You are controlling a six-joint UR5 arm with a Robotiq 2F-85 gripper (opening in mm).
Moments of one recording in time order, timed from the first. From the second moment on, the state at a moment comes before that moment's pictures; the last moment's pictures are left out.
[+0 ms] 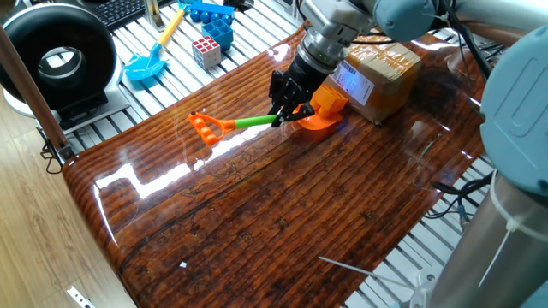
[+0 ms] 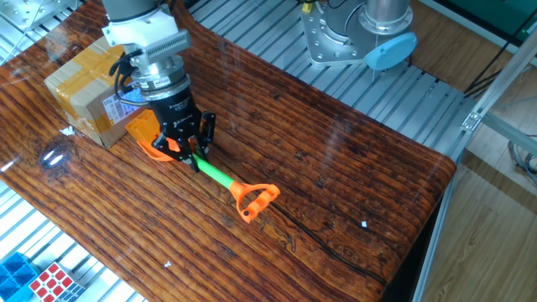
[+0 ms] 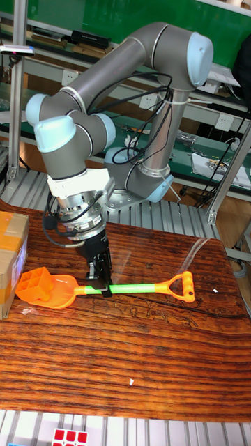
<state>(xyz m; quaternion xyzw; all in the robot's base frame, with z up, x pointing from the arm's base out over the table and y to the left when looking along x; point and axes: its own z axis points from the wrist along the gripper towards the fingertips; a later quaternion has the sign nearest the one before) 0.565 -0.010 0.044 -0.64 0.74 0.11 0.21</state>
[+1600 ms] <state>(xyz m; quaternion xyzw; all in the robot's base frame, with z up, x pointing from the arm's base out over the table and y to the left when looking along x) 0.570 -0.015 0.031 -0.57 0.81 0.12 0.12</state>
